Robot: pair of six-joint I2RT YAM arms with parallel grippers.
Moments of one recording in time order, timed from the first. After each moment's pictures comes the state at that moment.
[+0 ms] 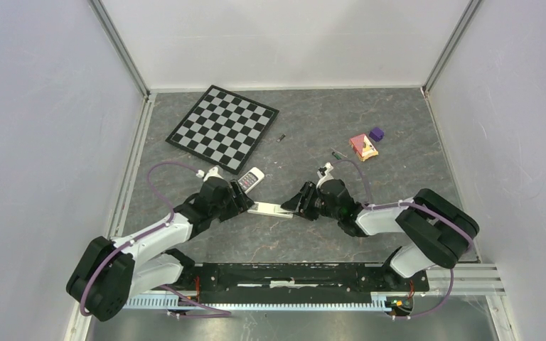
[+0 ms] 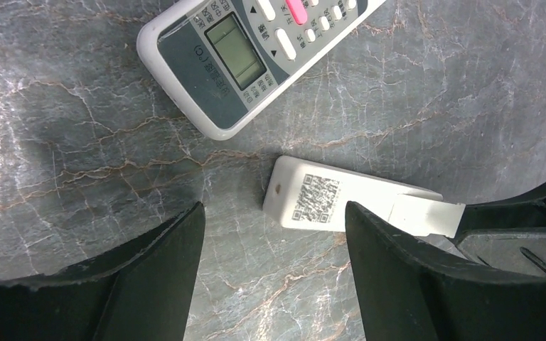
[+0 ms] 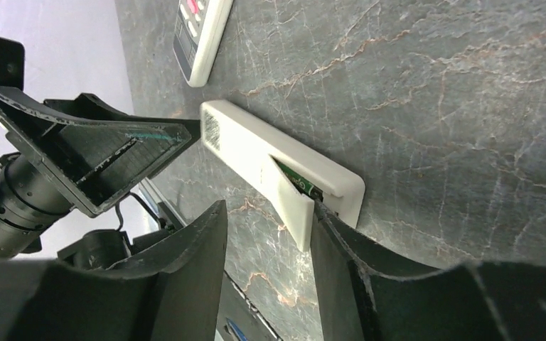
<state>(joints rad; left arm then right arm) -0.56 1.08 0.37 -0.07 -0.05 -0.89 0.78 1.53 0.38 0.66 -0.16 1.15</state>
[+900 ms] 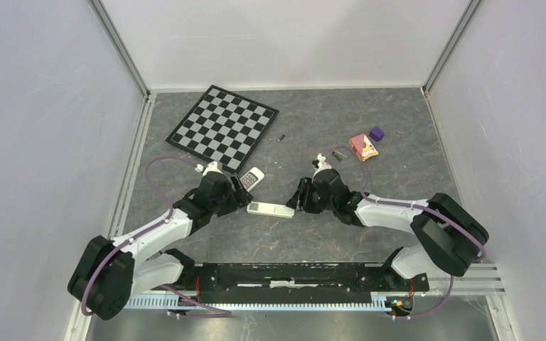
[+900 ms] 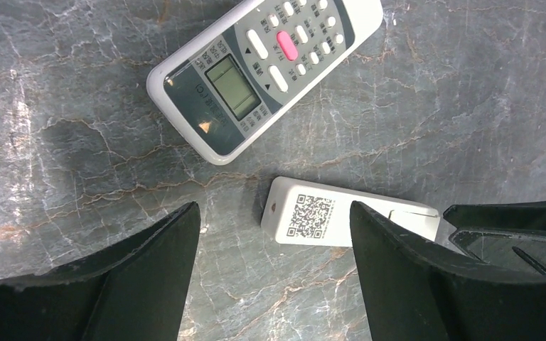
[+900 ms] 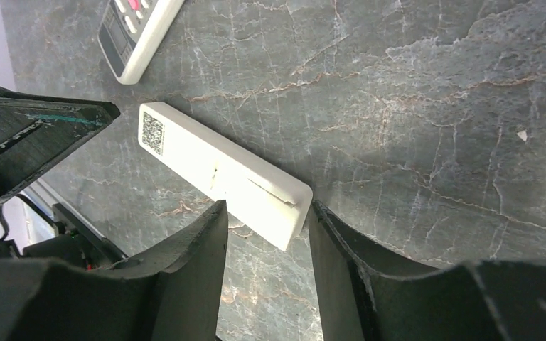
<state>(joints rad) -0.53 1.09 0.43 -0.11 -0.08 -0.84 0.78 1.43 0.55 0.21 -0.07 0.87</state>
